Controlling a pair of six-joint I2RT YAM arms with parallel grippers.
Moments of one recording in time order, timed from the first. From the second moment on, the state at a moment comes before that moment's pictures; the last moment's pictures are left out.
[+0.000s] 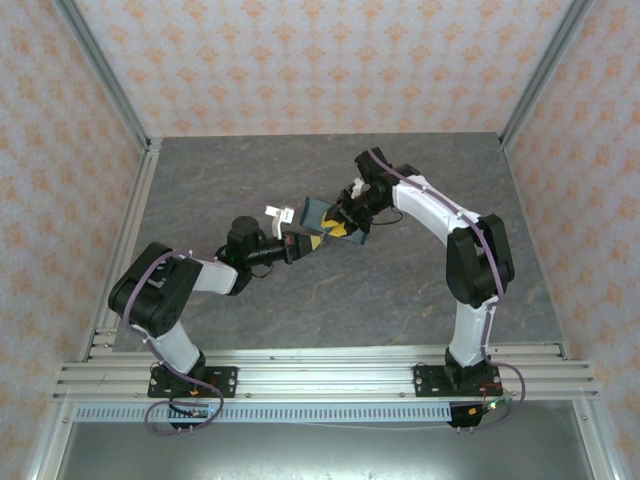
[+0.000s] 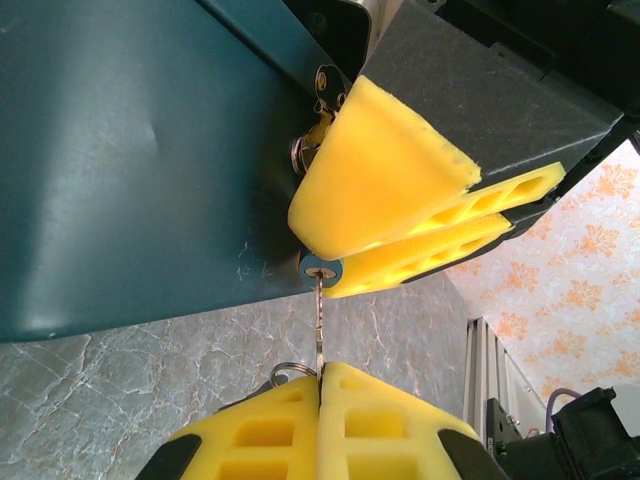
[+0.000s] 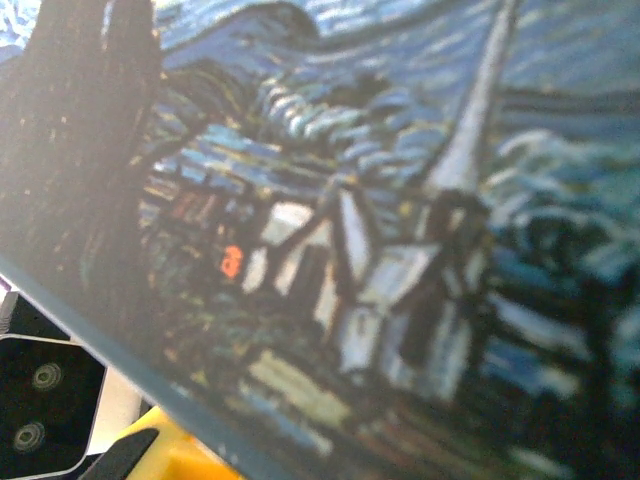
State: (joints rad) left arm -0.38 1.69 0.55 0.90 0.74 -0.67; right arm 0.45 1.91 1.56 -0.84 -0.77 0.89
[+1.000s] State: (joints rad) left arm -0.38 1.73 0.57 0.95 0.75 -0.70; right arm 0.44 1.91 1.53 -0.85 -0.80 0.86
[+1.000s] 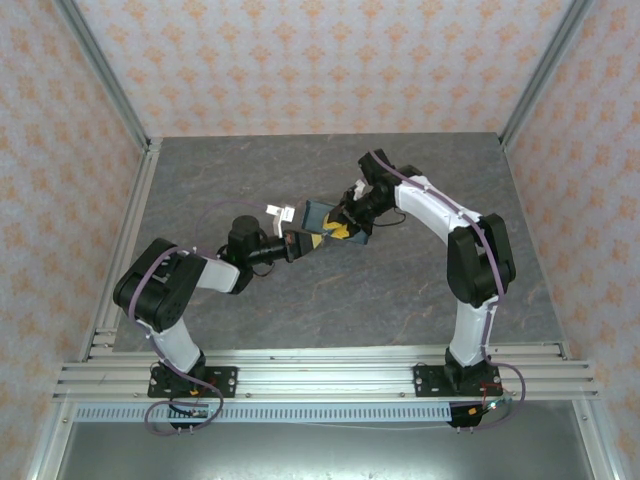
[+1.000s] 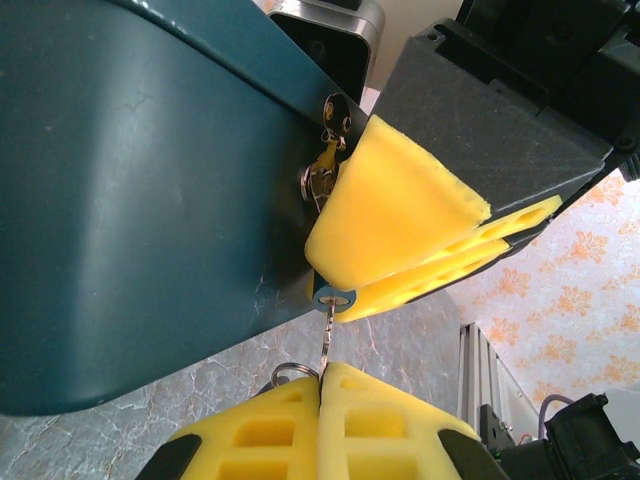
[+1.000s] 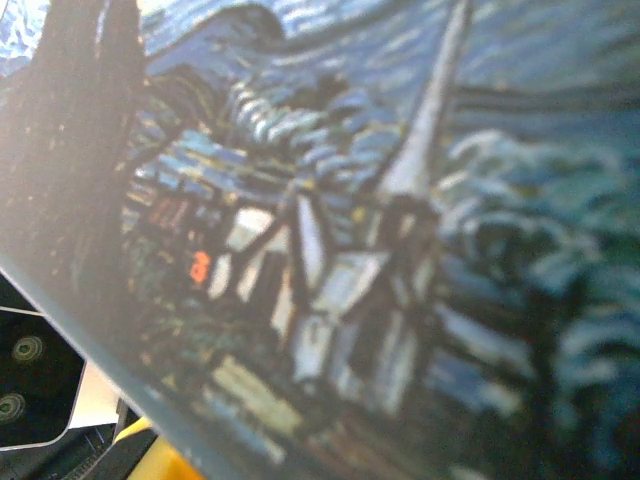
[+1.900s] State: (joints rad) left arm -0.41 1.83 0.57 1.12 0.66 -0.85; right arm 0.46 1.85 1.42 -0.67 -0.73 0.97
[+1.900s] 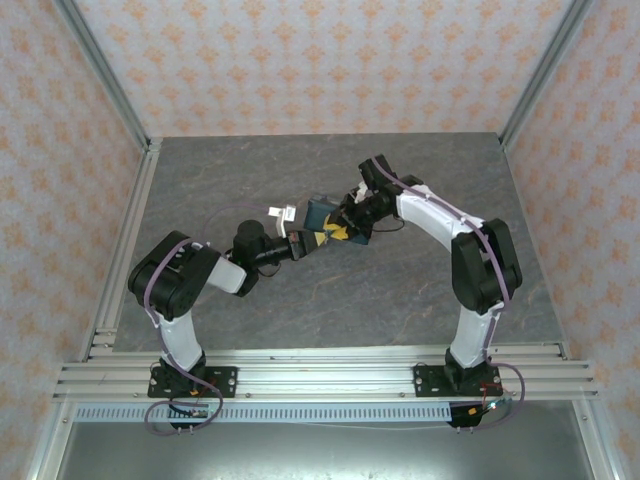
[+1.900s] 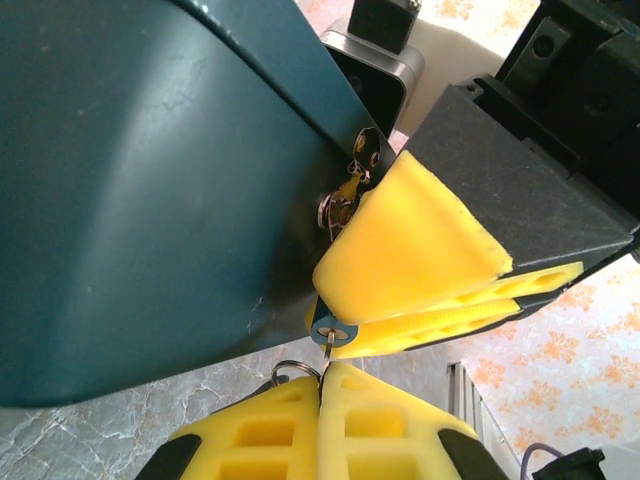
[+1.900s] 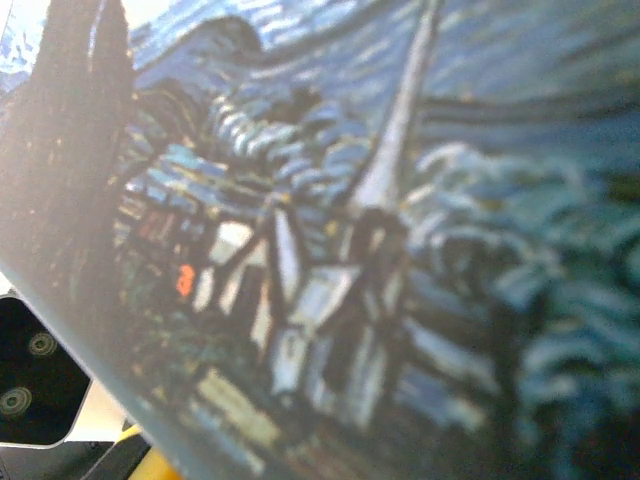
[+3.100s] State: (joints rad) left arm -0.52 1.93 0.47 1.15 0.46 -0.74; right arm 0.61 1.80 1.19 -0.45 -0.35 1.03
